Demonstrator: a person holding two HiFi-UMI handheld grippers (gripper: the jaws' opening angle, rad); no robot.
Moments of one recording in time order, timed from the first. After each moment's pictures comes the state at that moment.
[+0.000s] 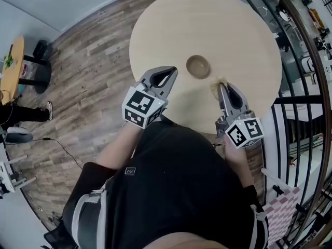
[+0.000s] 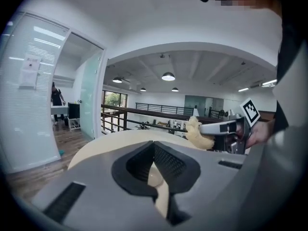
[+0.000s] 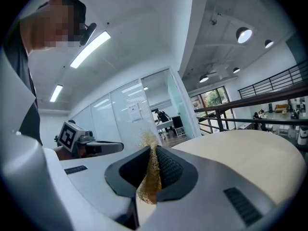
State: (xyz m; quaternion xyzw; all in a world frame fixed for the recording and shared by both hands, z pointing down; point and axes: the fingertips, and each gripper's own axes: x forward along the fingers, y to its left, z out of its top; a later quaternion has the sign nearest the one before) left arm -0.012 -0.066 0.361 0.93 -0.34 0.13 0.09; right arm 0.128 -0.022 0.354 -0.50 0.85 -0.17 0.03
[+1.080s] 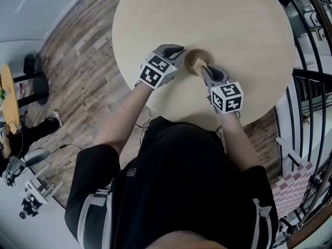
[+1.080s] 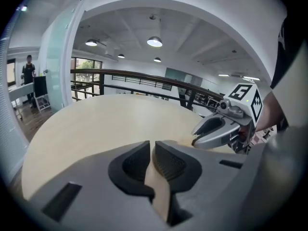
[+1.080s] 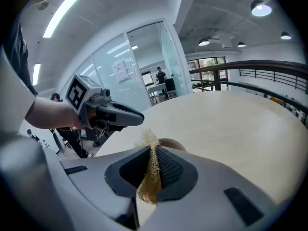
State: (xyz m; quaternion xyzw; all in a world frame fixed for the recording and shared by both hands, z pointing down) left arm 0.060 -0.202 0.560 0.93 -0.17 0.30 0.15; right arm 0.111 -0.133 0.571 -0.48 0.81 -0.29 -0.18
